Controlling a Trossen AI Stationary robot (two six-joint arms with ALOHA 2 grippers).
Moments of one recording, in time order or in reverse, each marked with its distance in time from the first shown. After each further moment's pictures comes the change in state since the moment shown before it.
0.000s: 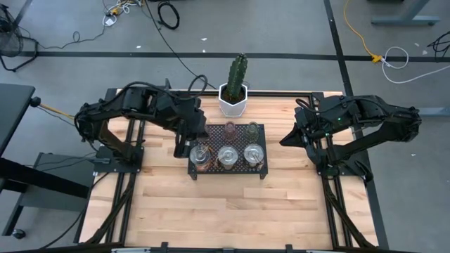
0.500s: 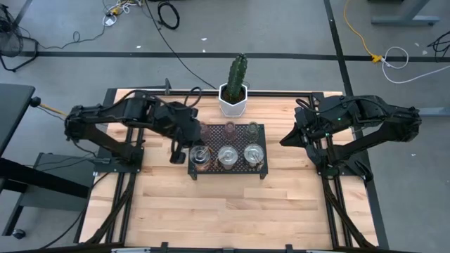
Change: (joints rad) left arm 0.001 -0.167 -0.387 0.218 0.060 0.023; right arm 0.000 0.000 0.000 0.000 0.000 0.000
